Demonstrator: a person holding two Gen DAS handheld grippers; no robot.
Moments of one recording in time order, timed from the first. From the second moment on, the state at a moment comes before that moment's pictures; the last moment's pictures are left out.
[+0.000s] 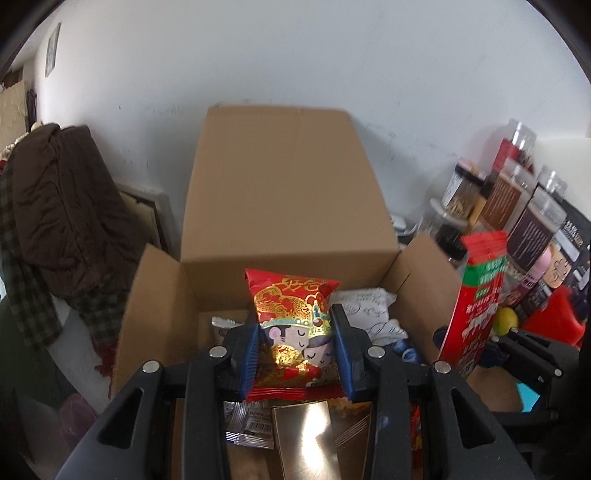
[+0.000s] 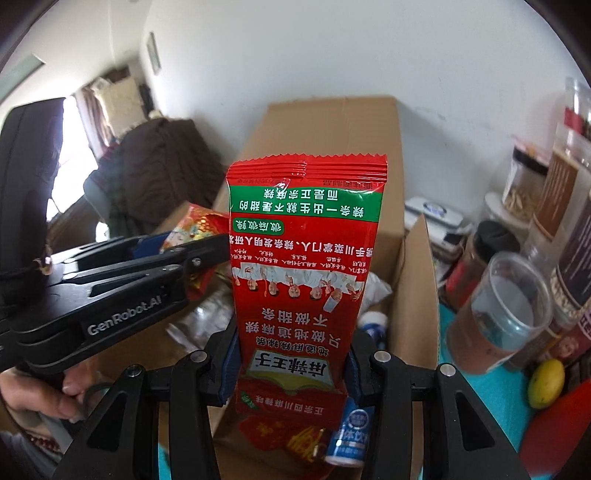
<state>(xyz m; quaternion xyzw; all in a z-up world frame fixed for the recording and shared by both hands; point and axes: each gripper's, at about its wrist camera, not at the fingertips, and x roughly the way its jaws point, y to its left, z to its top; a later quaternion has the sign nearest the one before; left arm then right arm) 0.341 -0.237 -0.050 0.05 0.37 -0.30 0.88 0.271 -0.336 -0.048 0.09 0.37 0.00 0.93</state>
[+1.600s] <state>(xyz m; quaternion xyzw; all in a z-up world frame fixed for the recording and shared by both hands) 0.345 -0.240 -0.086 0.16 0.45 -0.22 0.85 0.289 -0.307 -0.077 0.01 0.43 -0.07 0.90</state>
